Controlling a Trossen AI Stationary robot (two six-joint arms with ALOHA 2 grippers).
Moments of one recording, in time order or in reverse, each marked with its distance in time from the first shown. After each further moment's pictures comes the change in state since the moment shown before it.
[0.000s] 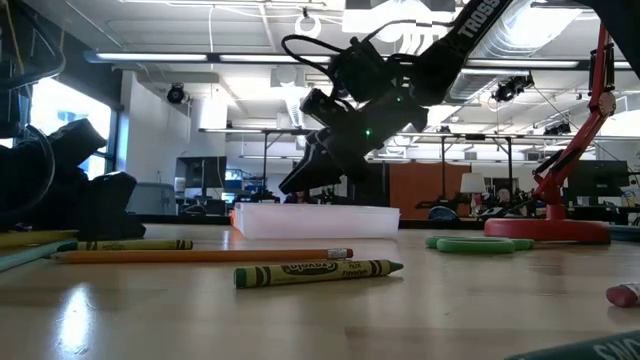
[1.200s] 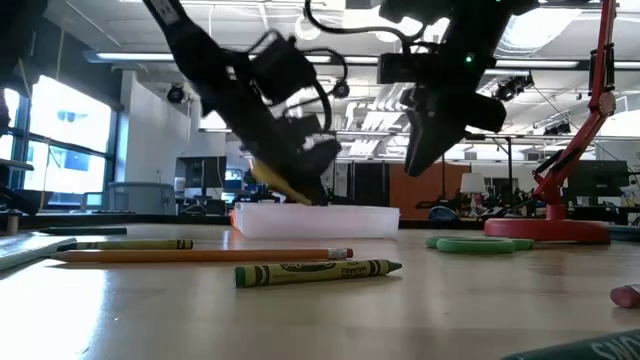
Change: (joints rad) left arm 0.824 -0.130 0.414 0.672 0.706 1.658; right arm 0.324 -0.323 -0.001 -0.947 0.583 0.495
